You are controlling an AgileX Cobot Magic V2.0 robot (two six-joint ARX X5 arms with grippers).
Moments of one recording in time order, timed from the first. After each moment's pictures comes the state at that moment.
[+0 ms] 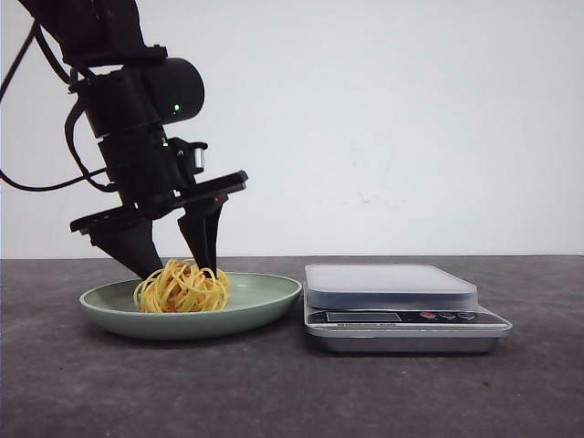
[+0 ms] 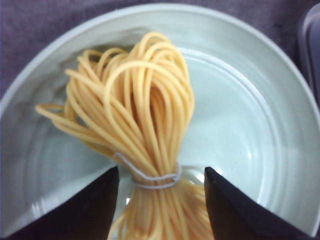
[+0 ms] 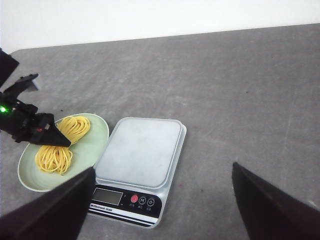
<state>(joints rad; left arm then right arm) -0.44 1.86 1.32 -0.62 0.15 -0.28 0.02 0.43 0.75 -0.71 -0.37 0.15</state>
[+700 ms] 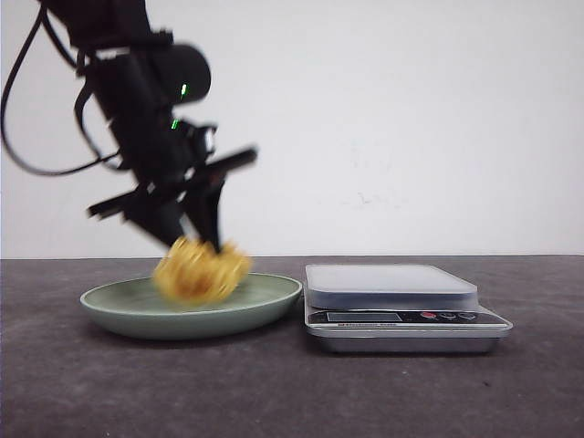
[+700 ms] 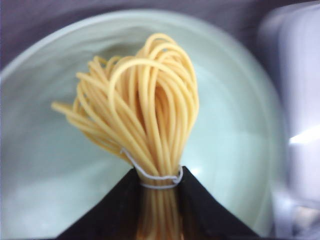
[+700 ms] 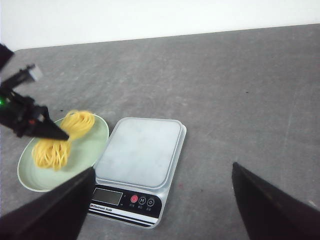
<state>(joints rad) -0.47 1.82 1.40 -0.65 0.26 -0.28 0.02 0.43 0.75 -0.71 -0.37 0.15</state>
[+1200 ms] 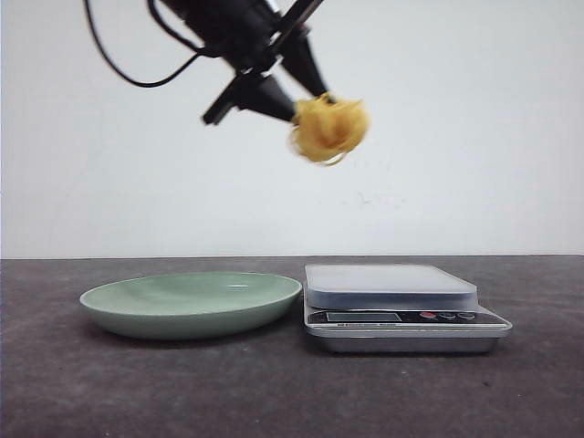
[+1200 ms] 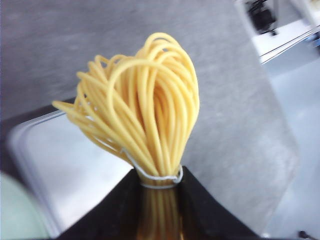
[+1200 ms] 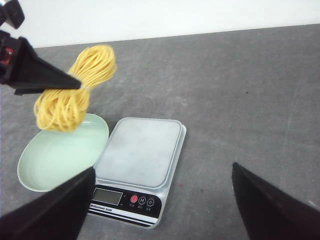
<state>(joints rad) -0.61 1.77 1.55 -0.46 0.45 -0.44 0.02 0.43 0.75 -0.71 -0.37 0.15</state>
